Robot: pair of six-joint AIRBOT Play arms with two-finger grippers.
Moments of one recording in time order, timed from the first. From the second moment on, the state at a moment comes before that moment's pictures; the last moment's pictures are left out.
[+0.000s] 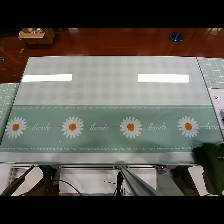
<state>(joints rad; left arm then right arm) 0.65 -1.00 1.02 0.40 -1.00 -1.00 -1.34 -0.83 0.86 -2.16 1.65 1.42</state>
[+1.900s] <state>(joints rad) -0.28 -1.39 1.38 1.35 -1.22 -1.44 0.14 -1.26 1.35 -1.52 1.28 1.54</state>
